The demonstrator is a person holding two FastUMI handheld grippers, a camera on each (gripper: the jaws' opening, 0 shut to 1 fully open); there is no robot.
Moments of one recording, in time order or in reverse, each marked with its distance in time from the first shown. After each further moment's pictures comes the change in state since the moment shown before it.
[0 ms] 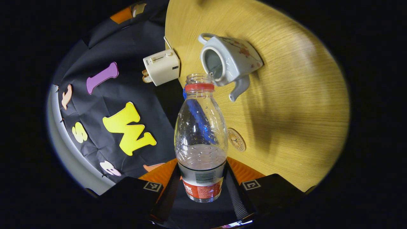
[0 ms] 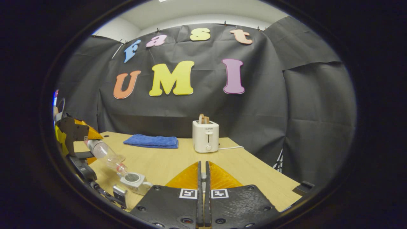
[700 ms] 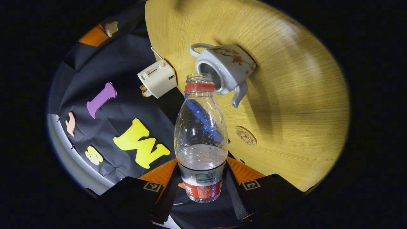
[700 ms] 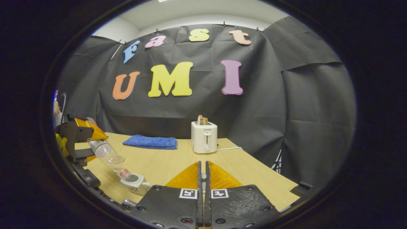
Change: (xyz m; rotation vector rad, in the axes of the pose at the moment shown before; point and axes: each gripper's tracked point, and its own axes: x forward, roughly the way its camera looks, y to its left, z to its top) left arm -0.009 0.027 0.016 0.205 0.000 0.061; right arm -0.004 -0.004 0.004 0.003 -0.002 -0.008
